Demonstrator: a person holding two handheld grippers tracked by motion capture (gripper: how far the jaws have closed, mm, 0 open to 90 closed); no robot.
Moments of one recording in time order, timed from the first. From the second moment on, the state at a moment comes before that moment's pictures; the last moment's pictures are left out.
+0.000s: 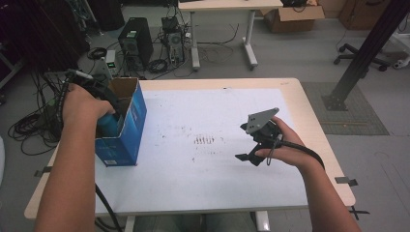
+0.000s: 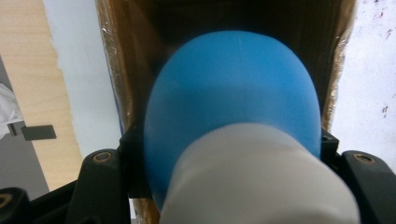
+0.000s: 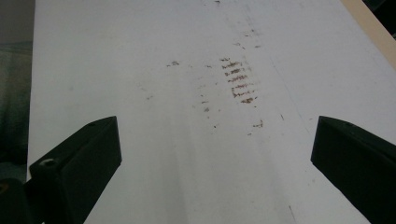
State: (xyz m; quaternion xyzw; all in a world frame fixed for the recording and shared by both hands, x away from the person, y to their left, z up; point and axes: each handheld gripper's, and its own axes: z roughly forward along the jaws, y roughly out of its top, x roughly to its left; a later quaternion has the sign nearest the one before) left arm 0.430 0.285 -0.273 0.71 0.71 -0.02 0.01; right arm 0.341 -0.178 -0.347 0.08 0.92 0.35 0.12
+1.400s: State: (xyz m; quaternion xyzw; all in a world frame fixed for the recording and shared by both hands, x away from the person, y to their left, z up) left arm 0.431 0.289 -0.306 0.71 0.70 -0.03 0.01; right arm 0.342 -0.177 -0.353 0.09 0.93 0.35 0.11
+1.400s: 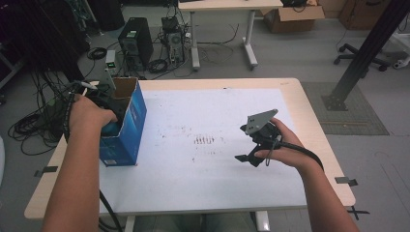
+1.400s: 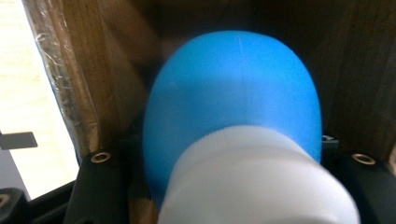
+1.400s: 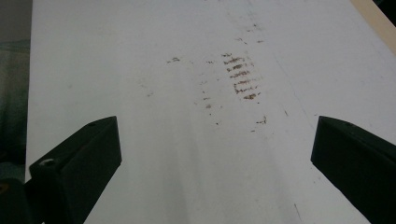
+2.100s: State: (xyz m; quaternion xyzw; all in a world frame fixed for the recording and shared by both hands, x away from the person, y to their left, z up) left arm 0.429 0.287 -0.303 0.71 0.70 -0.03 0.02; right arm 0.340 -0.178 -0.353 0.09 0.93 0.35 0.11
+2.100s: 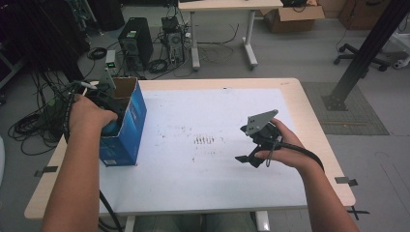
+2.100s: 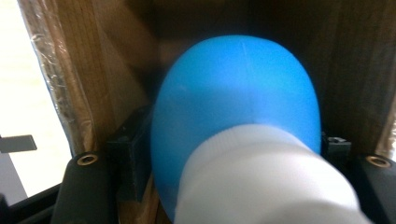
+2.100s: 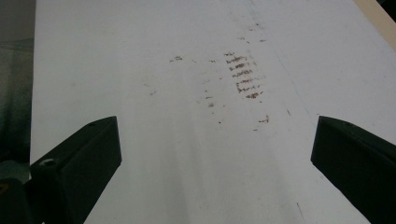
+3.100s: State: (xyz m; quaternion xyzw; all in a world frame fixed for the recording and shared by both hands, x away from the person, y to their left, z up) left arm 0.415 0.280 -0.263 0.71 0.70 -0.01 0.02; right arm 0.336 -0.179 -0.346 0.08 0.92 0.36 0.11
